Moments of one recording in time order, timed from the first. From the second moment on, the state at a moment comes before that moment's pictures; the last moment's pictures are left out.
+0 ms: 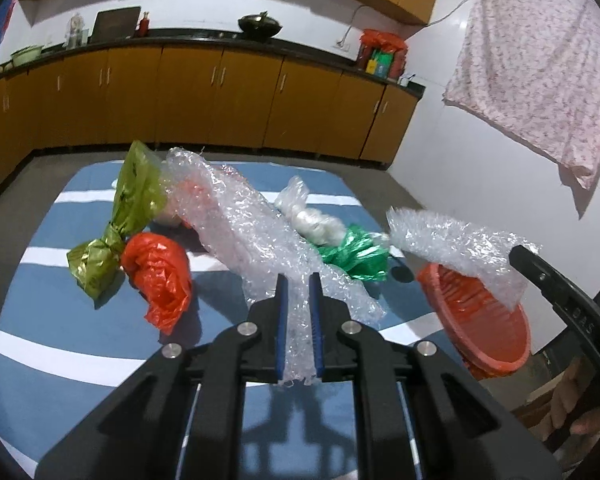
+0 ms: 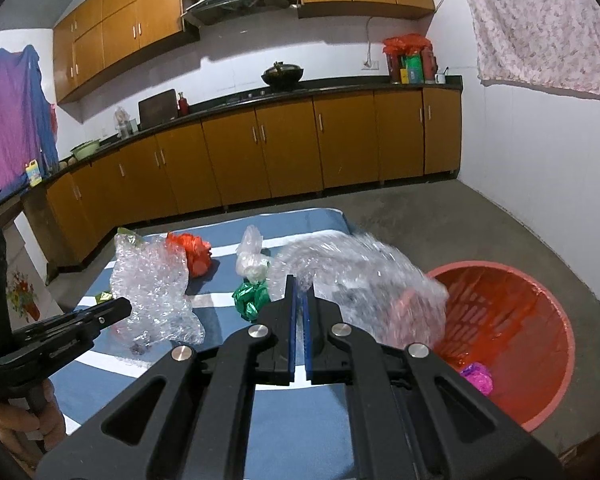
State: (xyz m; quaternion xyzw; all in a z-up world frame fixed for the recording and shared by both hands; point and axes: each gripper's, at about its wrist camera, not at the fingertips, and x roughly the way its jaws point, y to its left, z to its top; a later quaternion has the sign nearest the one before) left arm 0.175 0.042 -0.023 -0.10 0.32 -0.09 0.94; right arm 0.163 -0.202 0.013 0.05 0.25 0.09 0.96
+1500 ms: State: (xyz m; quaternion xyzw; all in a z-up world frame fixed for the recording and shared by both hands) left arm 0.197 -0.175 -0.014 0.00 0.31 -0.31 0.90; right arm 0.157 -0.352 0.027 0.10 0.21 -0.05 0.97
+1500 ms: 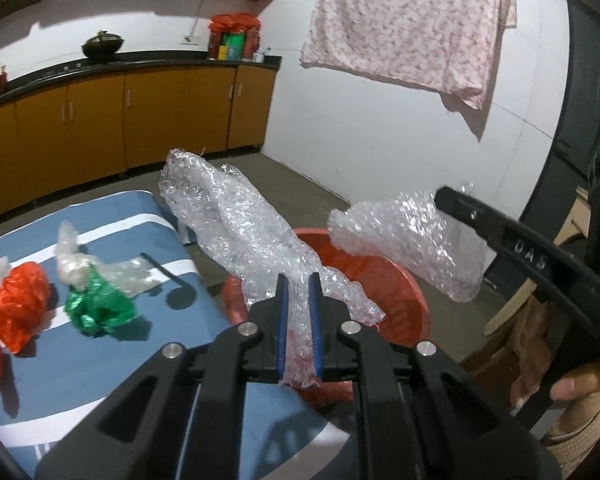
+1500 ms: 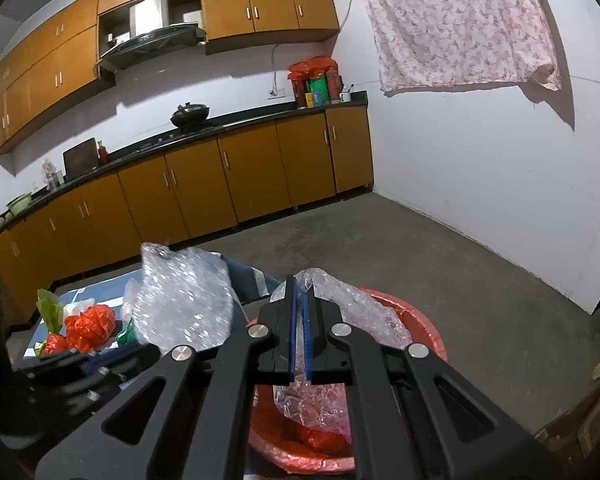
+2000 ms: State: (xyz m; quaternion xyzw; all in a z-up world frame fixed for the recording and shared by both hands) left arm 0.217 -0.210 -0.051 0.01 0.34 -0.33 0.88; right arm 0.171 -0.385 0.007 0.15 0.23 -0.03 0.96
